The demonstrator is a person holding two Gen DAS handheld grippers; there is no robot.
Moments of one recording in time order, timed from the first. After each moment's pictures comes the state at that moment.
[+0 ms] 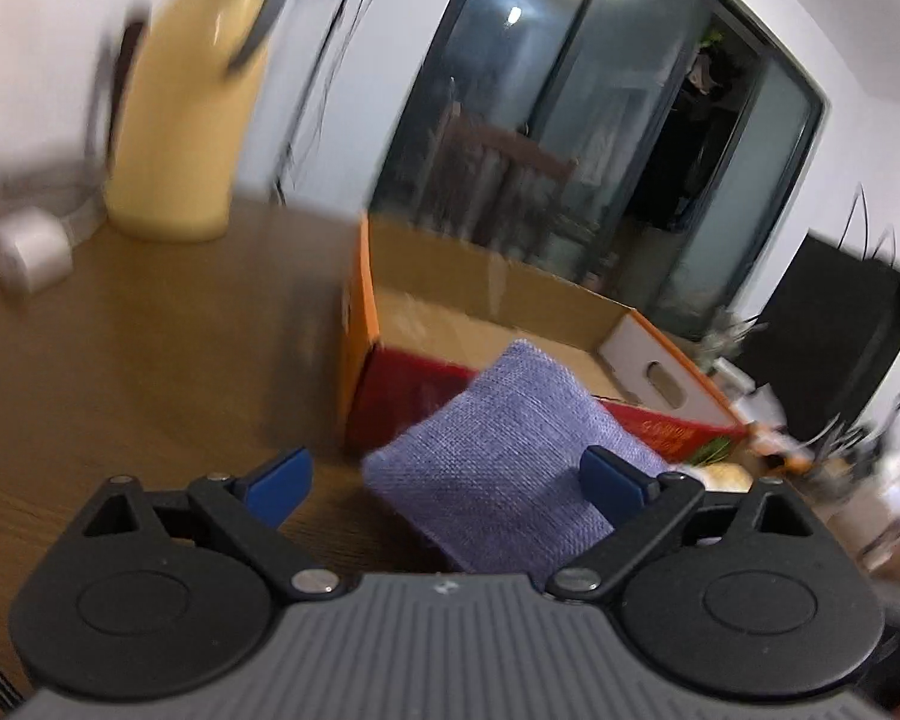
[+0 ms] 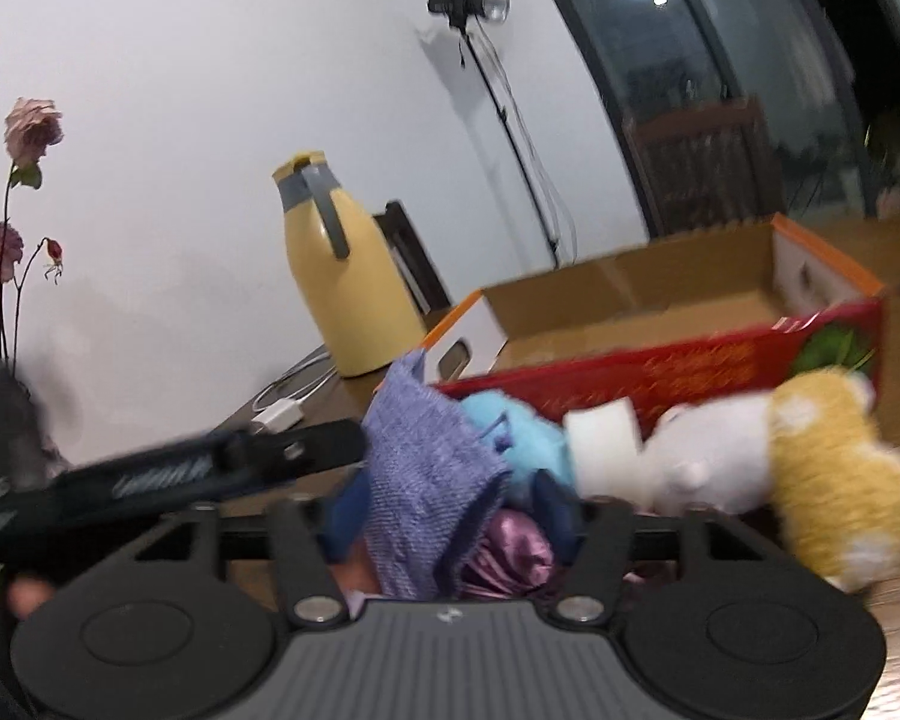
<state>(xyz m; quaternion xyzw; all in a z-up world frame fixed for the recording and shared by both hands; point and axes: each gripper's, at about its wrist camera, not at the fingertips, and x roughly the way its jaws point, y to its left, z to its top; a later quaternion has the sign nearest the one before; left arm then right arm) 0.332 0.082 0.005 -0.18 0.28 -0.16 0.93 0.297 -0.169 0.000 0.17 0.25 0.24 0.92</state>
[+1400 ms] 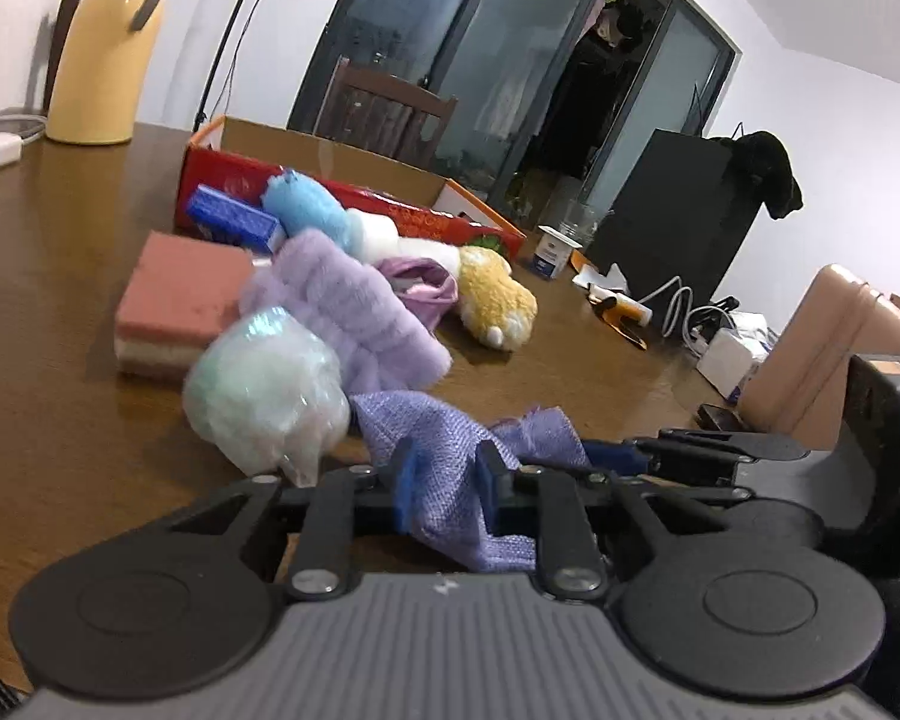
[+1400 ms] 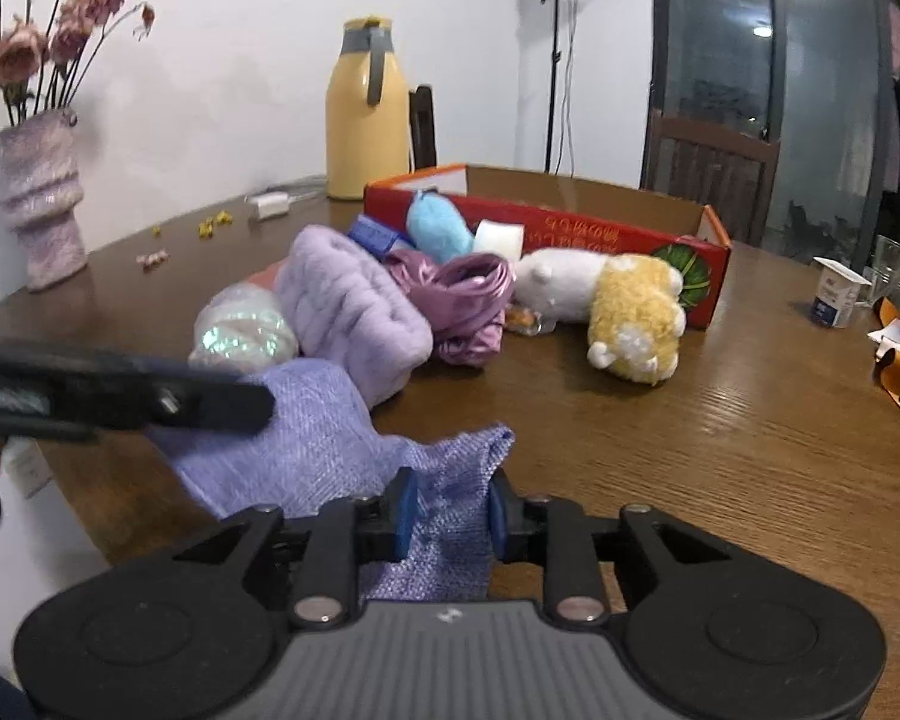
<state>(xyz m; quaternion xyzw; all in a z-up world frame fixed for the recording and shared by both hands) 0.127 -0.020 -0.018 -0.14 0.28 -0.22 0.92 0.139 -0.238 -0.011 -0.04 0.29 0.22 0.93</state>
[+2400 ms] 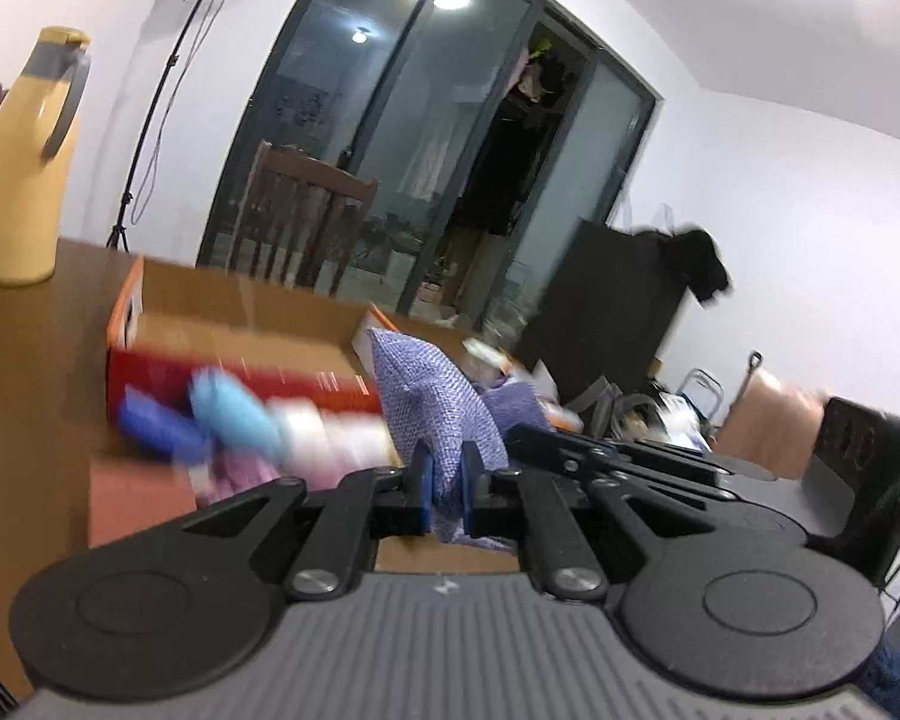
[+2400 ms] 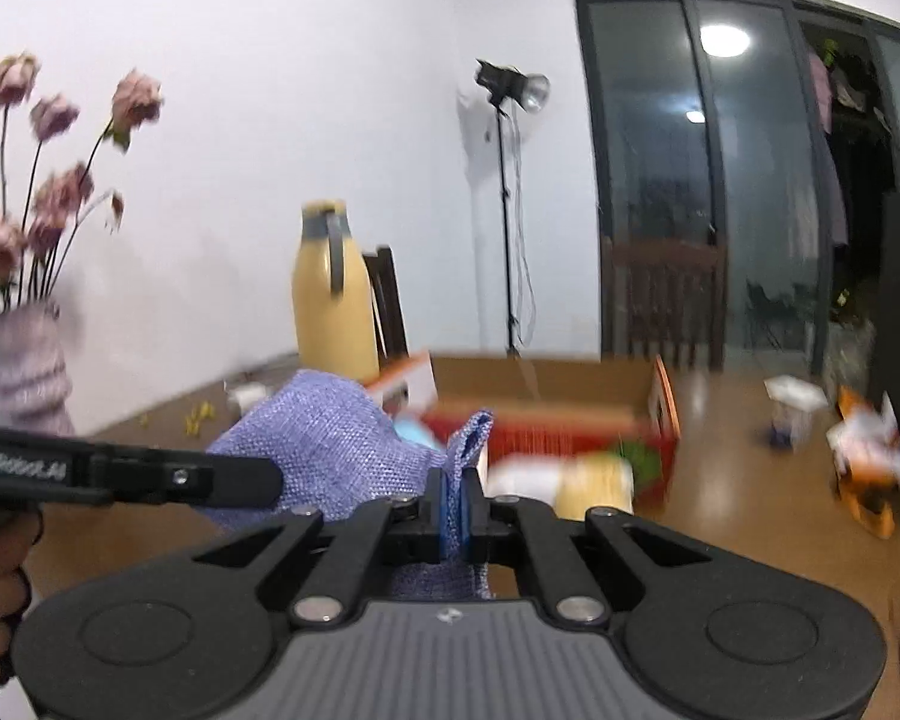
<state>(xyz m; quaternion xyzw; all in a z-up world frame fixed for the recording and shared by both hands) 0.197 0.000 0.089 -0.14 0.21 -0.28 0.92 0.185 -0.244 0.085 0.01 0.15 0.20 0.97</state>
